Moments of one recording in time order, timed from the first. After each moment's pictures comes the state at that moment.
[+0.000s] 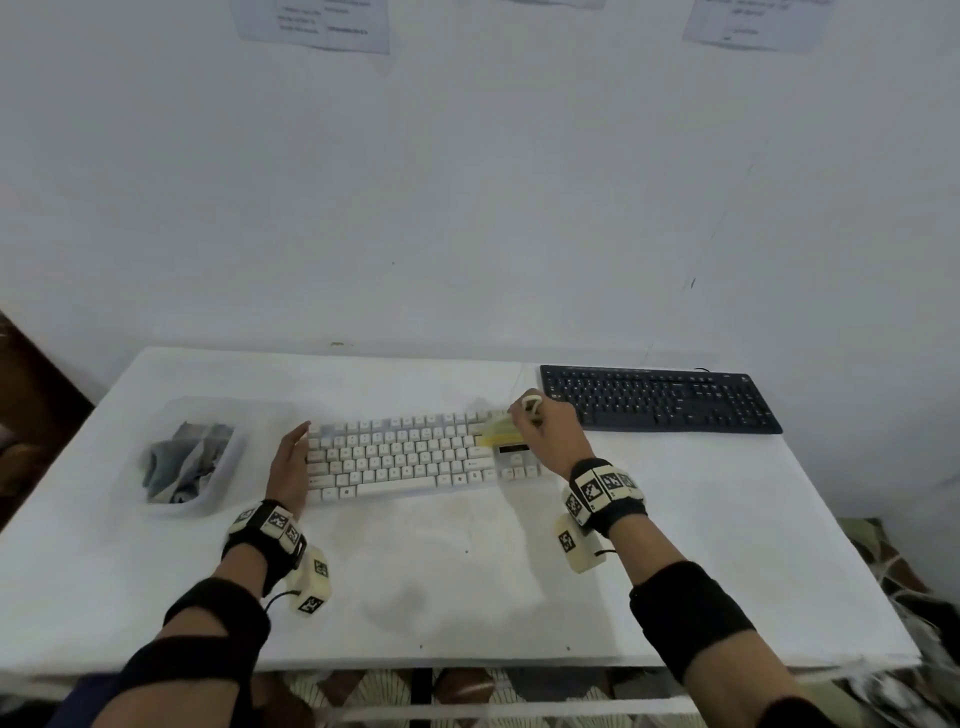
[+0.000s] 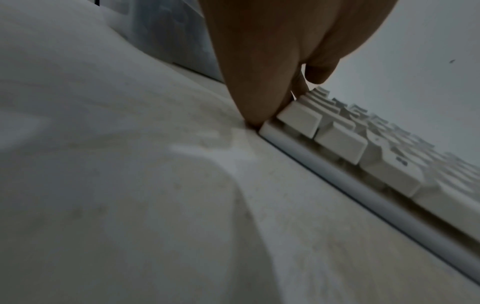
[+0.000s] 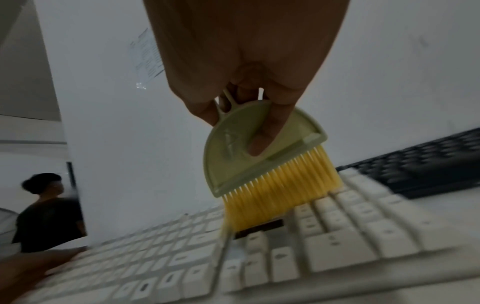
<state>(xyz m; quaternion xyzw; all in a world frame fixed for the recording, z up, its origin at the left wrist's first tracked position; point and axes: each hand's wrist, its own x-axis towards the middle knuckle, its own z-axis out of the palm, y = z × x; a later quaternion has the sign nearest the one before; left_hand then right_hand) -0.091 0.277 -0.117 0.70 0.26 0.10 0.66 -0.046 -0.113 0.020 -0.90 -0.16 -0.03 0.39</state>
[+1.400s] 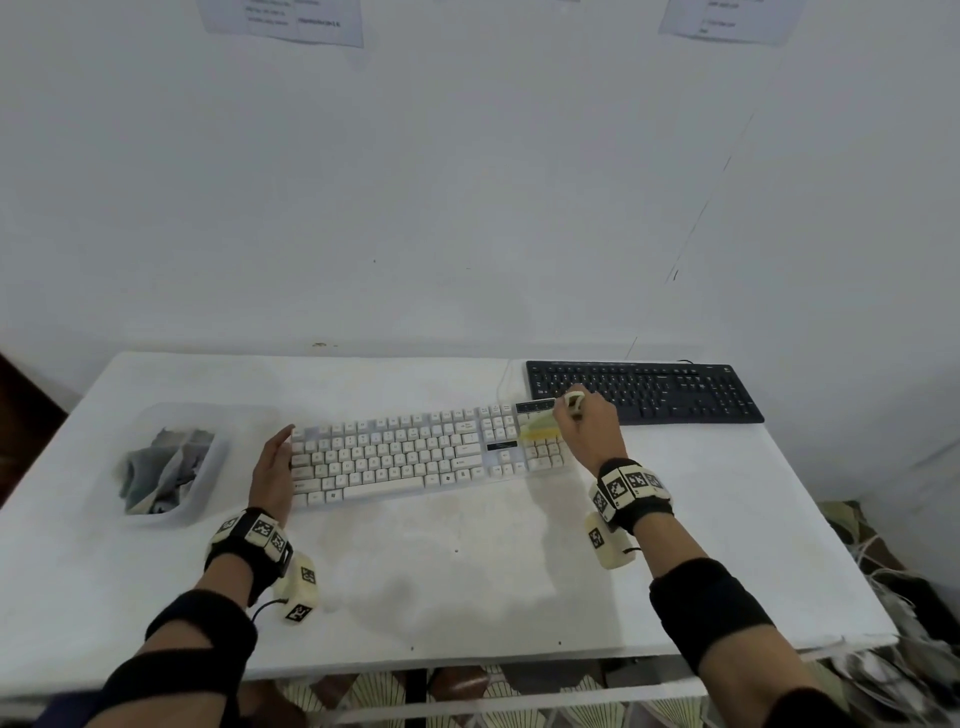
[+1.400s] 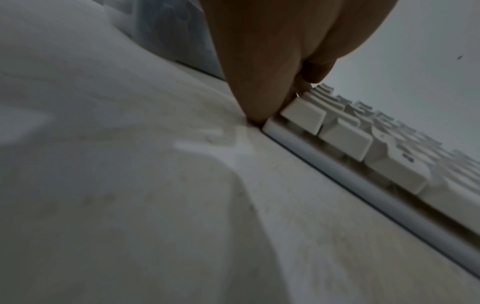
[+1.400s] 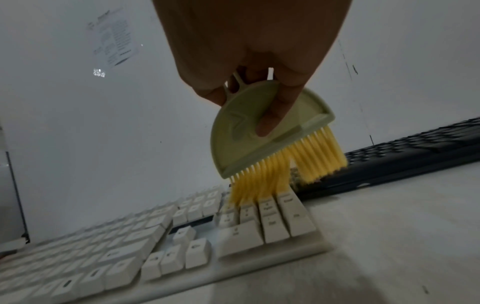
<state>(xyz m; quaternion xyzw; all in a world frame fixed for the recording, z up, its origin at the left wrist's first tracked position) -0.091 0.279 -0.125 0.69 0.25 0.10 0.67 -0.037 -0.173 0.010 -0.93 -0.06 -0.11 0.36</state>
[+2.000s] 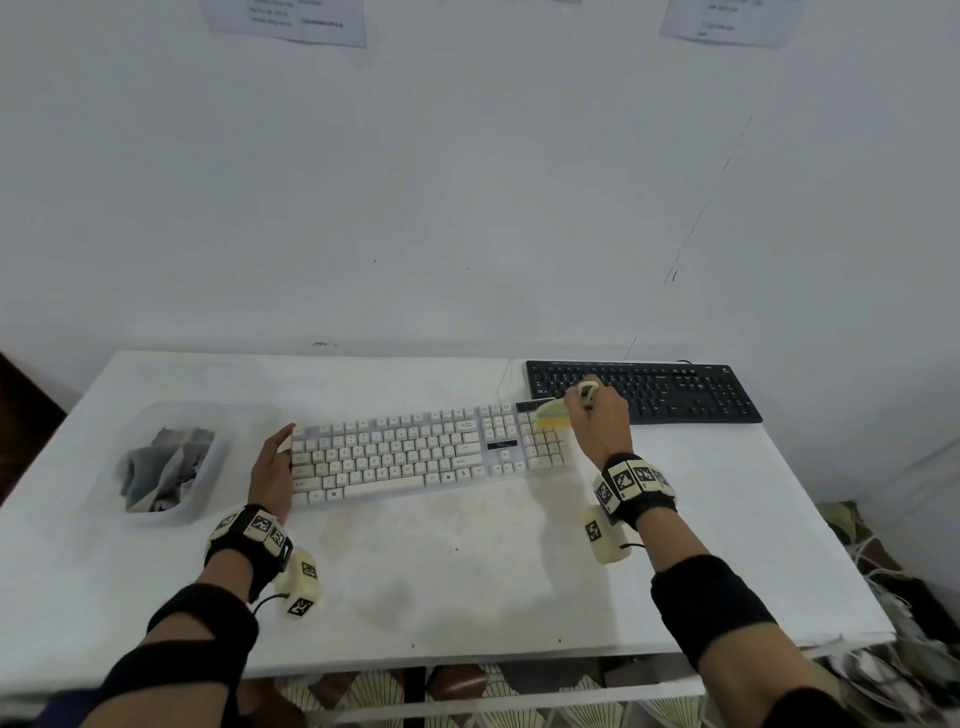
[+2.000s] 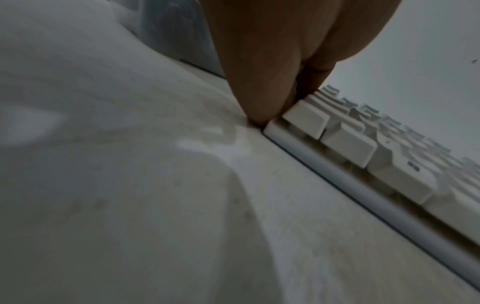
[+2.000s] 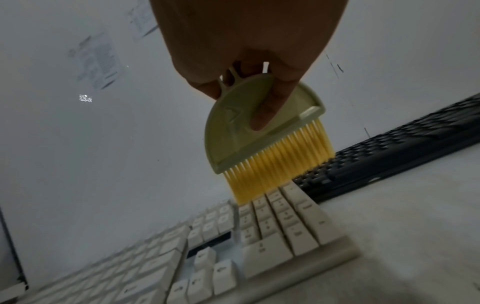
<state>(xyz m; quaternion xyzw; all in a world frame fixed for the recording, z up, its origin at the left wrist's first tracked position) -0.099 0.264 -0.096 0.67 0.28 0.08 0.68 -0.037 -0.177 0.020 -0.91 -0.01 -0.14 0.38</state>
